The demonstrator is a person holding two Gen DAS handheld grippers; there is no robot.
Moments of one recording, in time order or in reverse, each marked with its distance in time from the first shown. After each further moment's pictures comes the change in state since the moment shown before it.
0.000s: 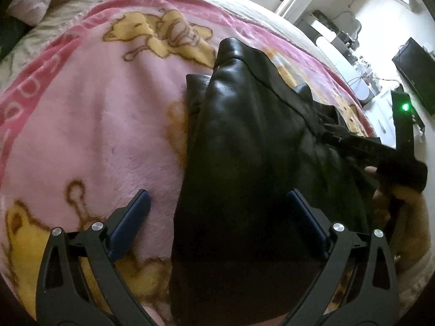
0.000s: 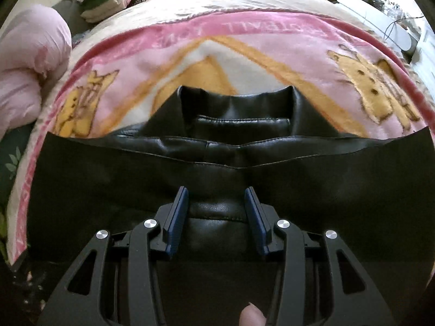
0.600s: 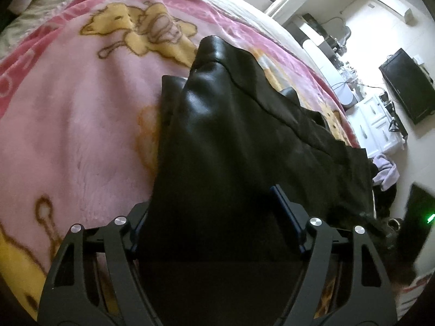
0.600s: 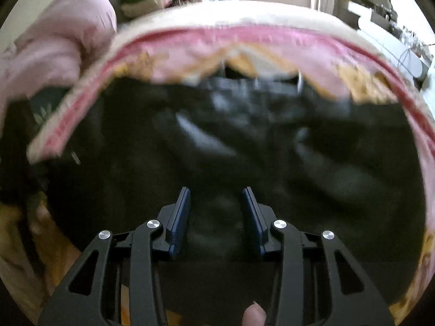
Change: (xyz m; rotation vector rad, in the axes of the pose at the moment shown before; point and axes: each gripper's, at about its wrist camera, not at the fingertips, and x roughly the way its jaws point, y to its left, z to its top) left arm 0.011 0.000 0.016 -0.030 0.022 -0.124; right arm -0.063 0.011 -0.099 -0.152 -0.074 0.072
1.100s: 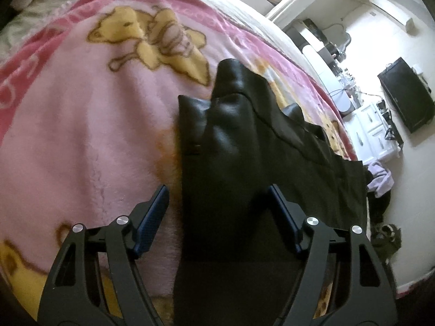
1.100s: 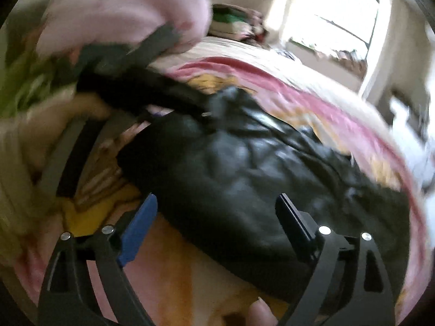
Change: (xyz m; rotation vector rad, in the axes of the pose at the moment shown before) left arm -0.010 0.022 0.018 -0.040 0.001 -0.036; right arm -0.044 0.153 -0.064 -0.554 -0.225 -0.020
